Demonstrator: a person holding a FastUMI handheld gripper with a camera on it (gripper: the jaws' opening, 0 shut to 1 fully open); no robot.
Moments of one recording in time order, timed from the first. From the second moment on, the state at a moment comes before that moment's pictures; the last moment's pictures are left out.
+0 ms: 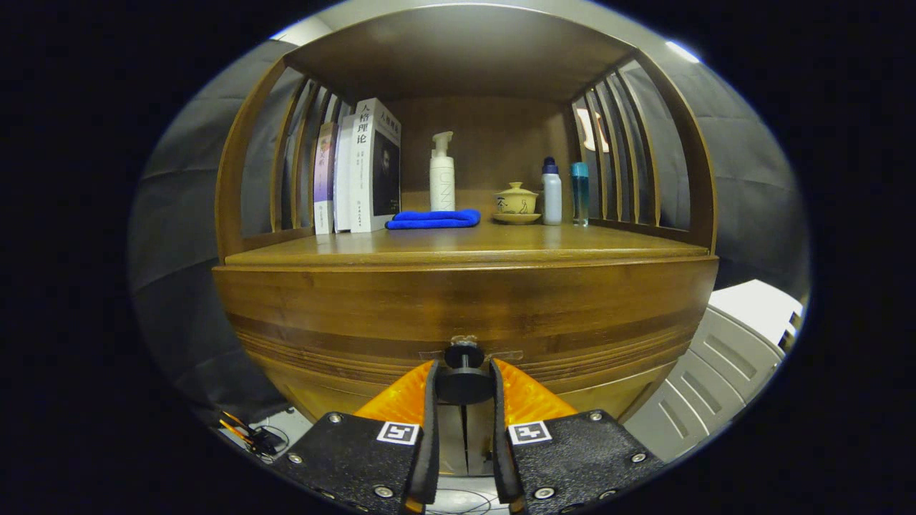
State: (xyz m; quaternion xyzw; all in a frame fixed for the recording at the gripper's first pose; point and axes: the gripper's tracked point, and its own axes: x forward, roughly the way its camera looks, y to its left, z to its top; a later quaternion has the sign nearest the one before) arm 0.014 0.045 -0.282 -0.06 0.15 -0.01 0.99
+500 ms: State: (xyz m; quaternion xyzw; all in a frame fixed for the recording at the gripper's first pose) arm -0.049 0.045 -0.277 -0.04 0.15 -0.01 0.99
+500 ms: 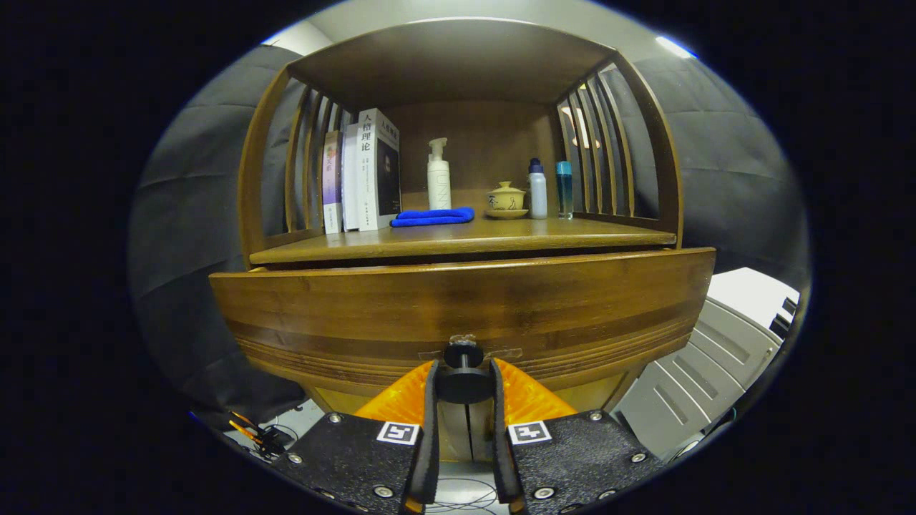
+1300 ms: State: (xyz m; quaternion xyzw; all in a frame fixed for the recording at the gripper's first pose) arm -0.148 0.049 -0.278 -0.04 0.16 -0.01 0.99
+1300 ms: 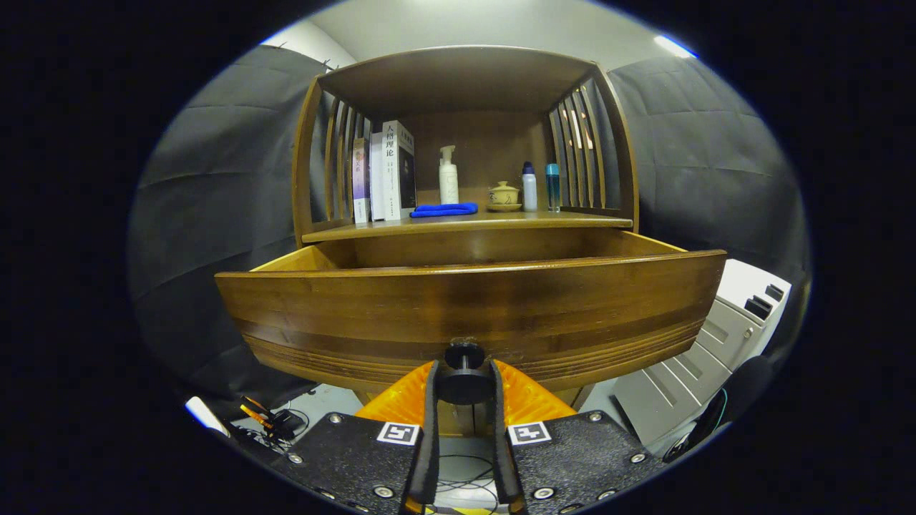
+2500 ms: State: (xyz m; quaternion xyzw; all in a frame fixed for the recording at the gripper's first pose) arm -0.137 0.043 -0.156 -0.07 0.16 0.00 0.98
